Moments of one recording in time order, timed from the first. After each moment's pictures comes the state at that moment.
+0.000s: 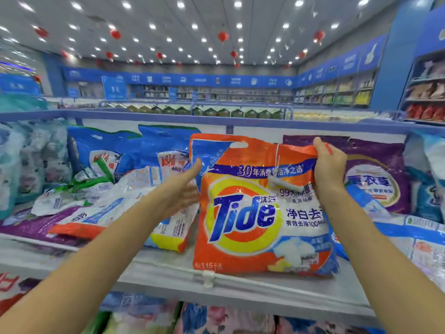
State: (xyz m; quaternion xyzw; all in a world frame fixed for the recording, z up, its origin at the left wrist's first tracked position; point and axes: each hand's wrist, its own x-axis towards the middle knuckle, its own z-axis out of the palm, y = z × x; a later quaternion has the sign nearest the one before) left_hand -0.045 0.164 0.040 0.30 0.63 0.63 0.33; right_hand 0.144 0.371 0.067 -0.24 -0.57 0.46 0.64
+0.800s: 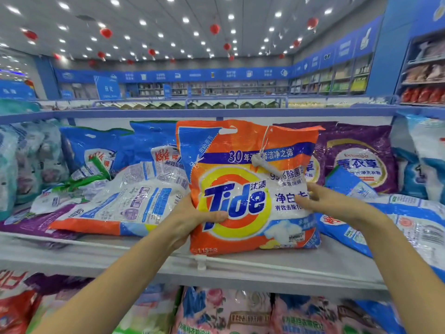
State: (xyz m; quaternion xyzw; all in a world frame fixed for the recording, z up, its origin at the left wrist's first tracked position) left_hand 0.016 0.153 -0.003 0.36 0.61 0.61 0.35; right_hand 0.228 0.345 0.020 -0.32 -0.84 0.41 0.13
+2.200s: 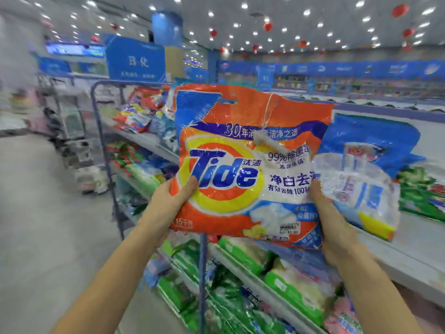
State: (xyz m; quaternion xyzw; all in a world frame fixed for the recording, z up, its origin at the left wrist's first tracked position) left_hand -0.056 -0.238 -0.009 0.15 0.64 0.76 -0.02; right_hand 0.023 0.004 -0.003 -0.01 -0.62 0.77 0.13
